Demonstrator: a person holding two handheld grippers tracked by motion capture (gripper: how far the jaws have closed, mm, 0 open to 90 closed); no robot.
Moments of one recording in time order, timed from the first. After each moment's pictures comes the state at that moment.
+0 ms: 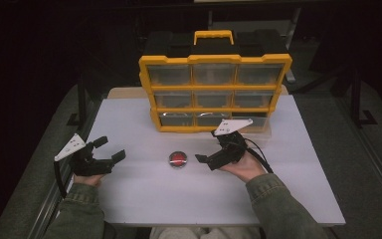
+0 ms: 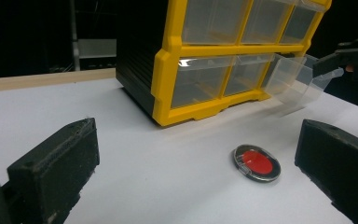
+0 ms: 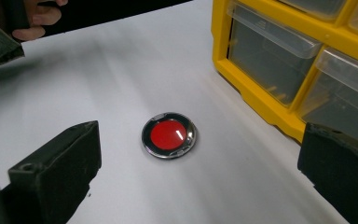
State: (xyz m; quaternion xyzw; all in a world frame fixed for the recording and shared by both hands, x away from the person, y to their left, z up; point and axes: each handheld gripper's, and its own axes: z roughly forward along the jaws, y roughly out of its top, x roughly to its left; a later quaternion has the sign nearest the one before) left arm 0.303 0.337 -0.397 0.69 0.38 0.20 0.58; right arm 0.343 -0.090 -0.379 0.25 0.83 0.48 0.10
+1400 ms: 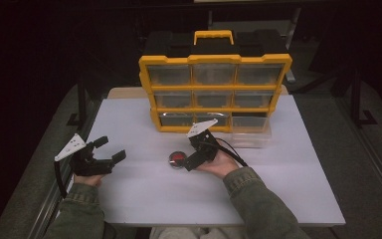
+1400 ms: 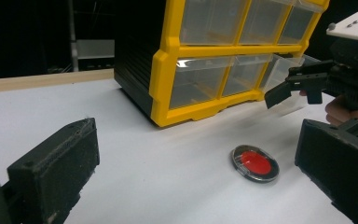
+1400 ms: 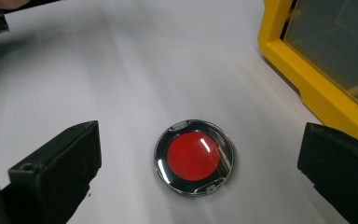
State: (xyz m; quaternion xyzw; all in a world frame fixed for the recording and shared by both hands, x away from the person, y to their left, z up) left arm 0.303 0.337 -0.397 0.69 0.38 0.20 0.58; right arm 0.370 -0.023 -0.413 0.23 0.87 0.44 0.06
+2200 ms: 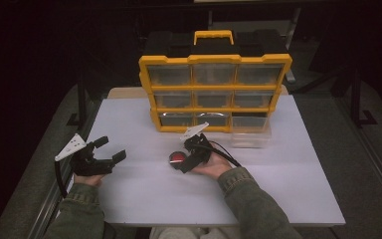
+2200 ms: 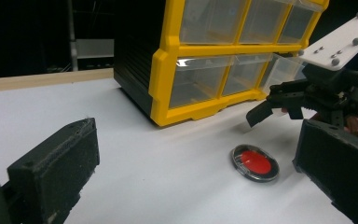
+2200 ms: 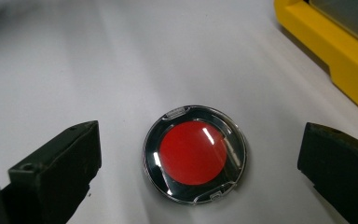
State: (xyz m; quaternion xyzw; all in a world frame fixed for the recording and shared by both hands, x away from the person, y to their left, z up) left arm 0.304 0.336 -0.398 0.69 0.38 0.19 0.58; right arm 0.381 -0.006 -0.440 0.23 0.88 0.41 0.04
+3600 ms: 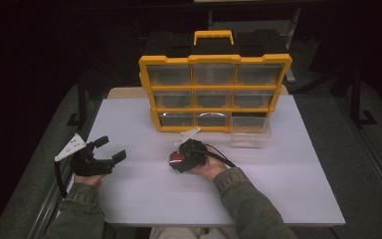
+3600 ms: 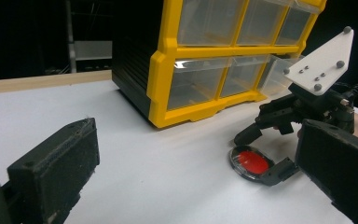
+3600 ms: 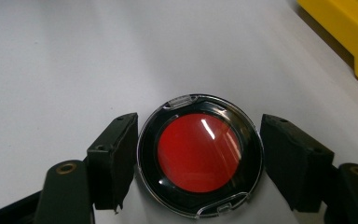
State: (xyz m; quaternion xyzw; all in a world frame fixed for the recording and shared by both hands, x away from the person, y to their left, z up) left arm 0.303 0.336 -0.397 0.69 0.38 0.19 0.59; right arm 0.379 0.009 -0.452 0.21 0.90 0.37 0.07
